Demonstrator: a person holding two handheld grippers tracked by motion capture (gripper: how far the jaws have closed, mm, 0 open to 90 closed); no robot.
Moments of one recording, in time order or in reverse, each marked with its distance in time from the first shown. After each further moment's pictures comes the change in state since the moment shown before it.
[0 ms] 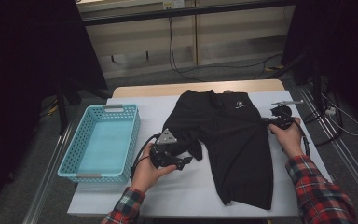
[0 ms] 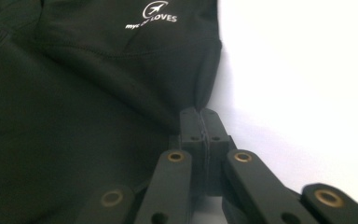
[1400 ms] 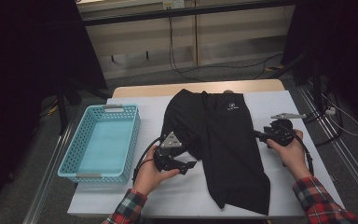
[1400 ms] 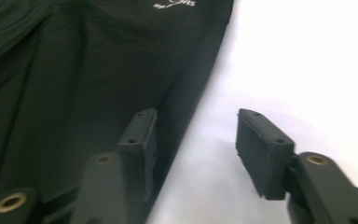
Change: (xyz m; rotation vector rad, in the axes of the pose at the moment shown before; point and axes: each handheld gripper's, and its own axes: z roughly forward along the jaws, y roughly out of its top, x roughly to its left) left arm -0.012 0.000 0.004 0.017 -0.035 0.034; right arm 0.039 -0.030 -0.037 -0.040 0.041 -0.050
